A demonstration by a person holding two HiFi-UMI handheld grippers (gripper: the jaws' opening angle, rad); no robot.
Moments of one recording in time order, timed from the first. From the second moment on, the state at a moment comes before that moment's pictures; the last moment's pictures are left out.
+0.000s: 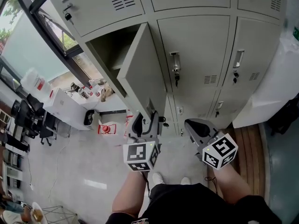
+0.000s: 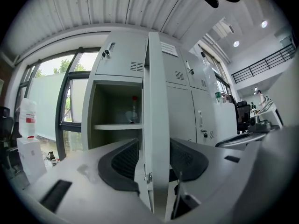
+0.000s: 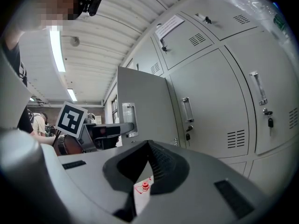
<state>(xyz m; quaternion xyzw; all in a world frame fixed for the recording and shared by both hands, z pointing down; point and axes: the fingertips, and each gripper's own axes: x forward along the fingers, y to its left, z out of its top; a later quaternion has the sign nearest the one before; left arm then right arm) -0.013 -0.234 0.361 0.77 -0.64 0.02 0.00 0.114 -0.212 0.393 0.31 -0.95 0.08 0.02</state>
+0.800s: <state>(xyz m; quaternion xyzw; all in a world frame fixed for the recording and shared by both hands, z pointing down) -0.081 -0.247 0.362 0.78 -0.63 0.01 0.00 0.044 -0.238 0.380 0.30 -0.95 0.06 0.01</state>
